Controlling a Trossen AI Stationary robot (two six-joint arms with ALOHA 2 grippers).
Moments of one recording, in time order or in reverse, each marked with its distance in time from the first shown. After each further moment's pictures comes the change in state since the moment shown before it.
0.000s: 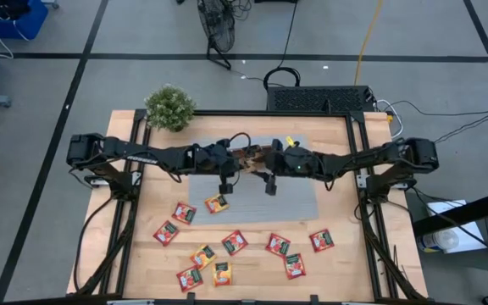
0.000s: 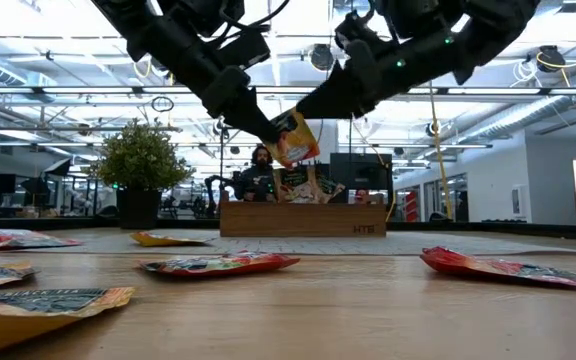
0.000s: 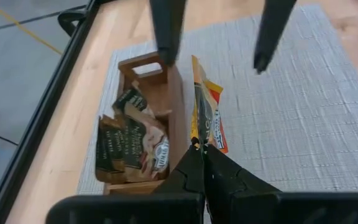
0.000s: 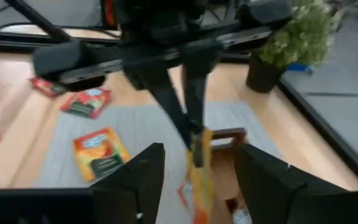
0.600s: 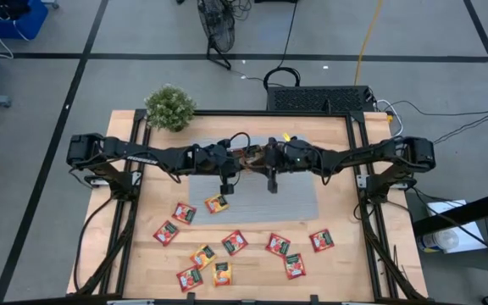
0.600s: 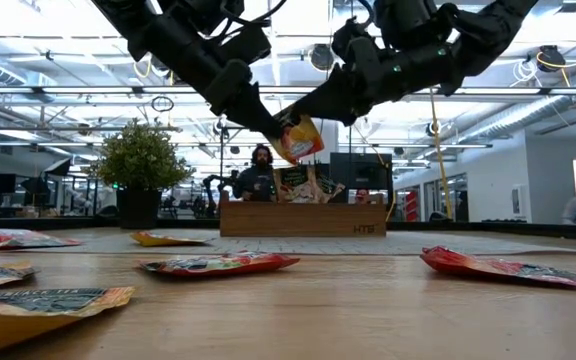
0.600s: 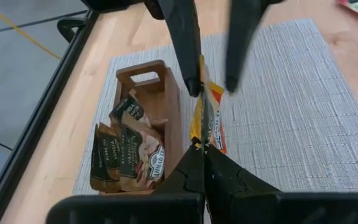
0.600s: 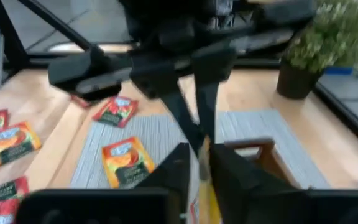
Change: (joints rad) left arm 0.000 0.000 0.000 0.029 0.011 -0.021; right arm -0.067 0.023 -0.001 0.067 -0.228 0.039
